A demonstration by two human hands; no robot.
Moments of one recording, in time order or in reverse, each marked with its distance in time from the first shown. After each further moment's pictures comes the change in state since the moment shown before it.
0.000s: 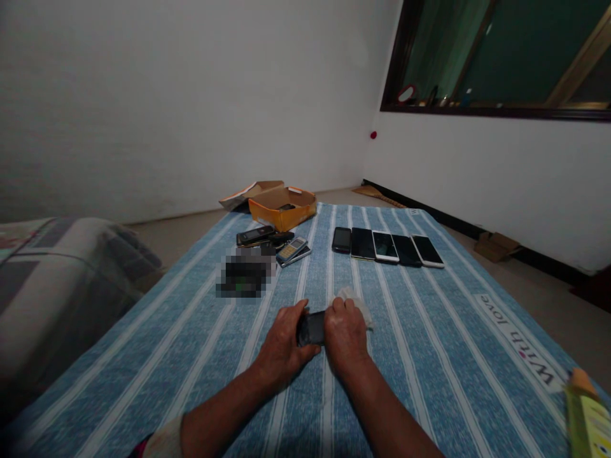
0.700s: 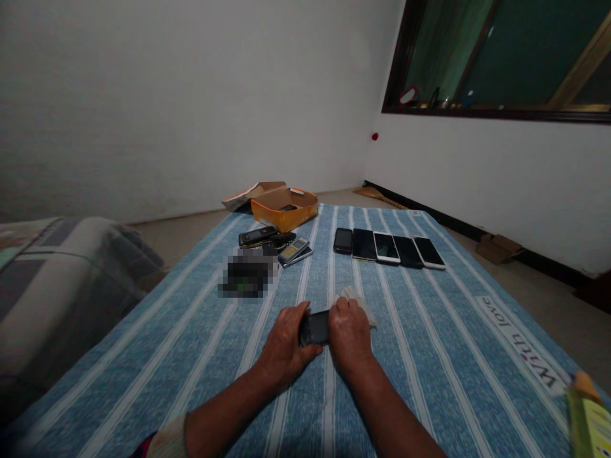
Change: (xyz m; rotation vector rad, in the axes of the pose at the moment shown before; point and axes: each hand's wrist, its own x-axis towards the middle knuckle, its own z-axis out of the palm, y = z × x) left_hand -0.001 0.000 0.003 0.041 0.017 0.011; right_hand 0.001 0.007 0.002 0.008 0.001 0.012
